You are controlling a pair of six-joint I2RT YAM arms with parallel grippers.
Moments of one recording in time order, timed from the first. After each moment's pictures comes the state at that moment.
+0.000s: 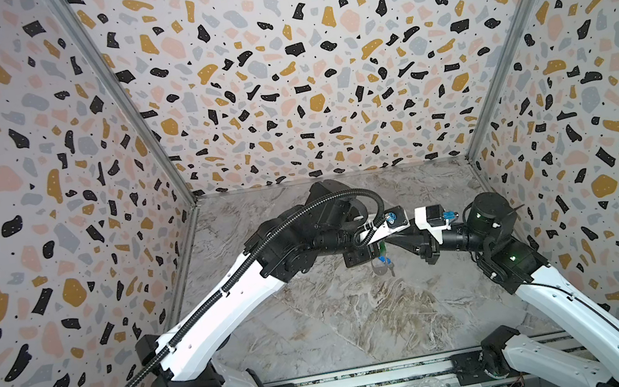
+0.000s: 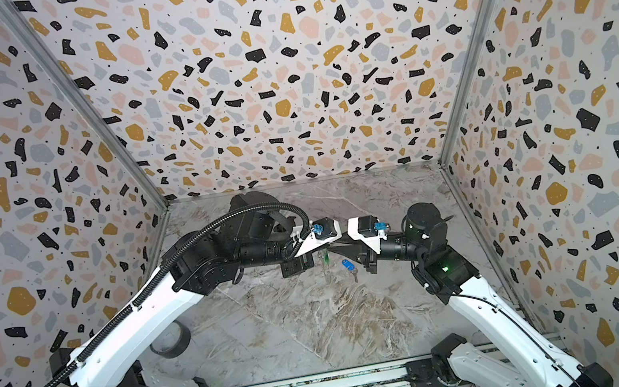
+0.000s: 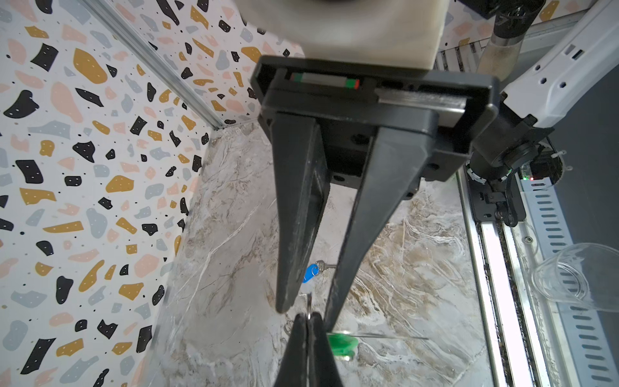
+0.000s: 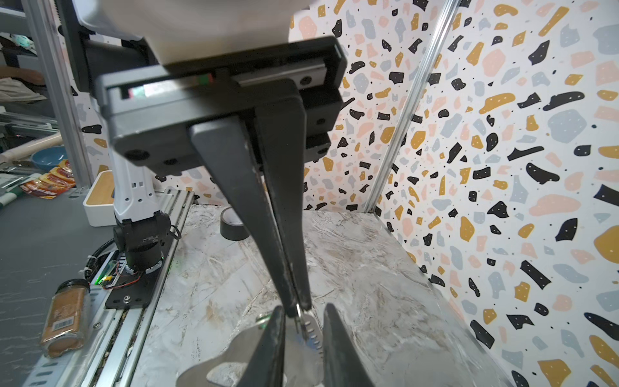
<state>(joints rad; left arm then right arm) -0.99 1.48 1.82 -0.96 0.18 0.58 0.46 0.90 0.87 0.00 -0.91 -0.27</state>
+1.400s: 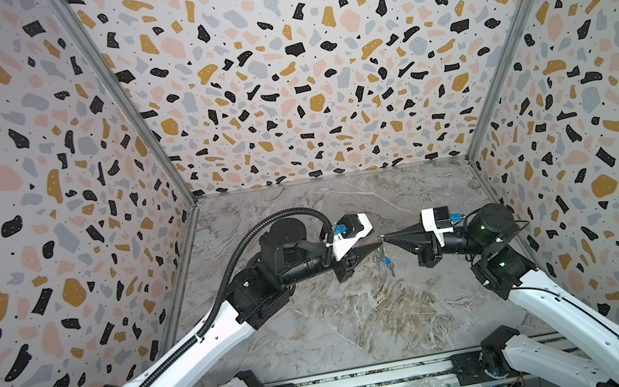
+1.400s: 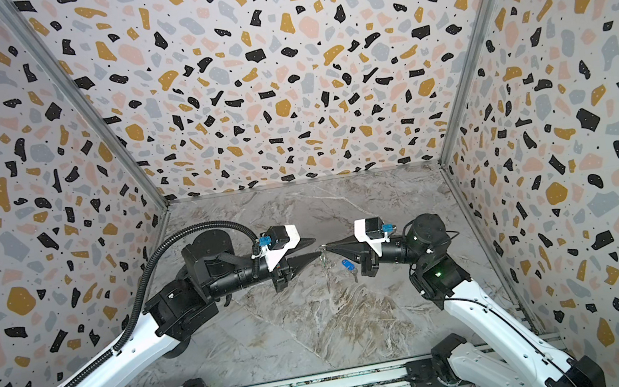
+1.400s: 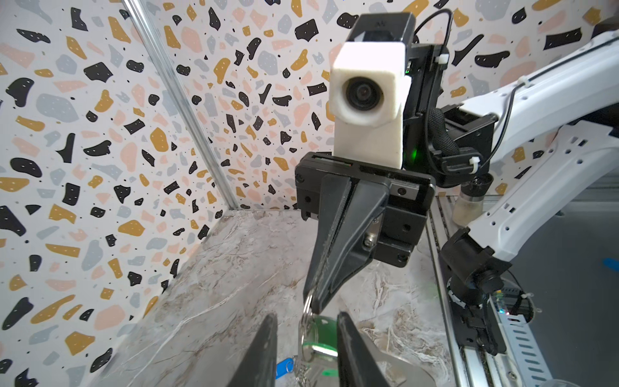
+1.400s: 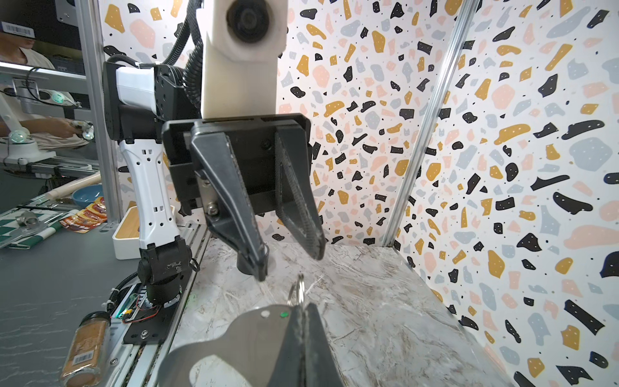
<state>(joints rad) -0.89 1.12 1.18 -0.21 0.40 0.26 0.46 0.90 0.74 0.36 -0.98 -0.04</state>
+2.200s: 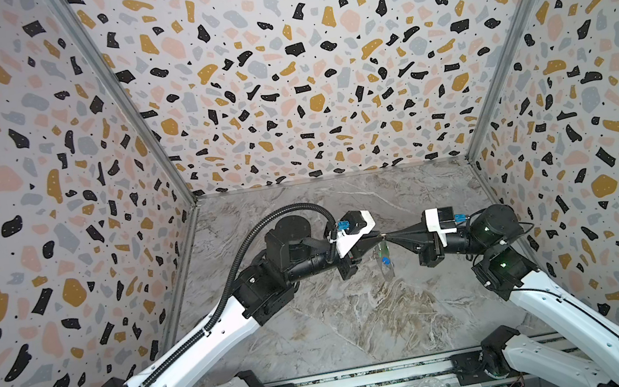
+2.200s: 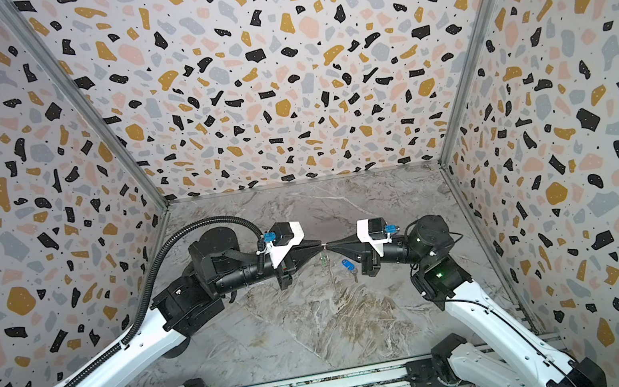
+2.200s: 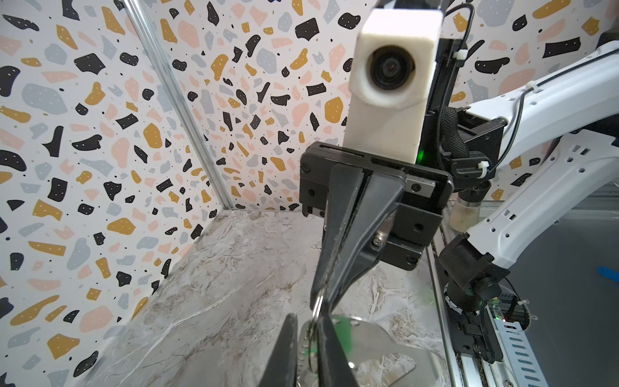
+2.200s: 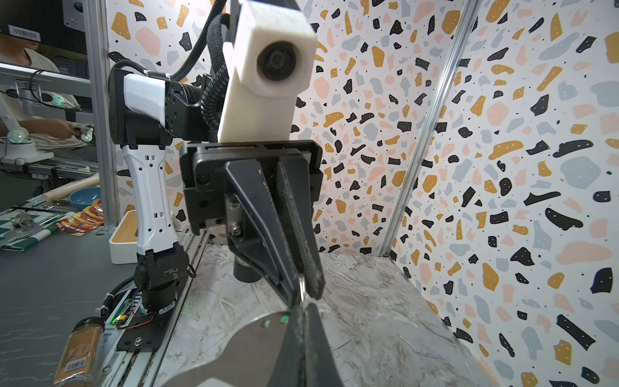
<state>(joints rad) -0.89 1.14 1.18 -0.19 0.41 0.24 0.46 0.89 0.74 0.40 -0.98 -0.03</state>
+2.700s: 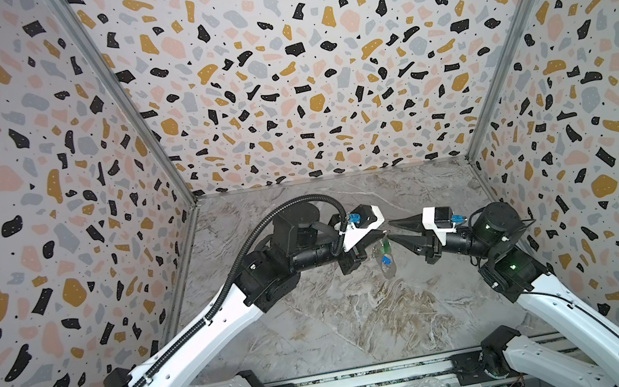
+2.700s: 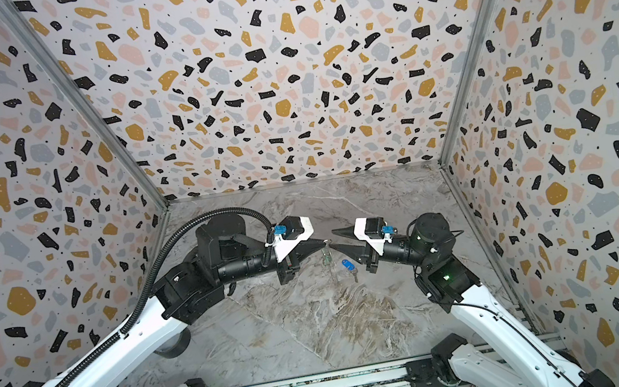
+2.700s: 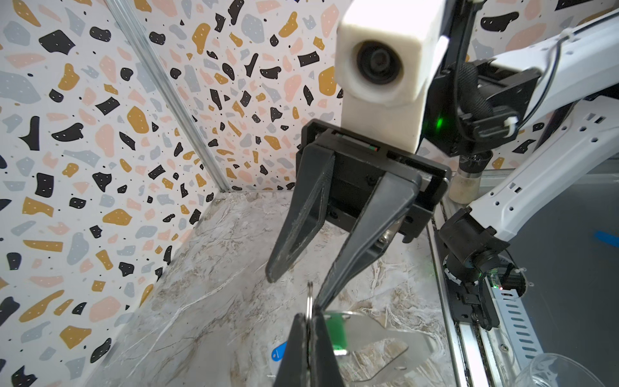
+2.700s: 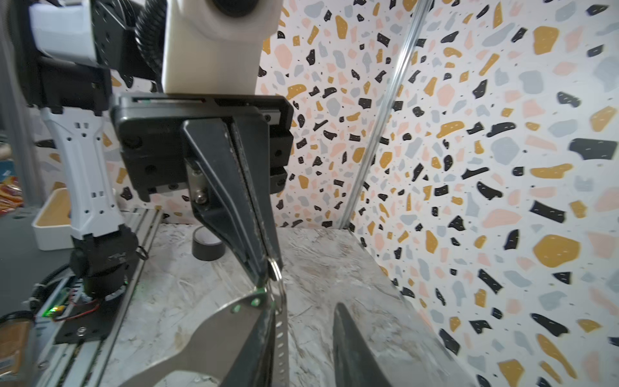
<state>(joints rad) -0.89 1.25 1.42 -0.47 0.38 0.36 0.46 0.83 0.80 0.13 -0.78 -0.25</state>
